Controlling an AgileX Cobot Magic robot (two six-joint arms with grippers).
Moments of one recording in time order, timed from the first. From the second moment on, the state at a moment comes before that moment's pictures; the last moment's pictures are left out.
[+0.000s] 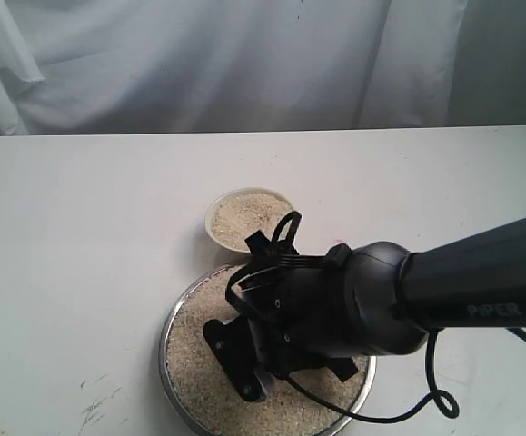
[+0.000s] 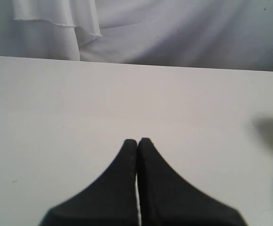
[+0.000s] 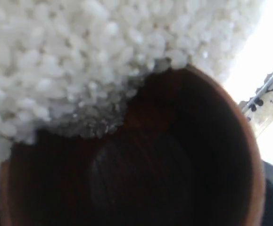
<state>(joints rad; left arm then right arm) 0.03 0.00 0.00 -0.01 0.33 -0.02 1.09 2.00 -1.06 -1.05 0.71 -0.35</state>
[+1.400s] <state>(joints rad) 0.03 0.00 0.00 -0.01 0.33 -0.02 1.09 2.00 -1.14 -0.47 0.64 -0.96</state>
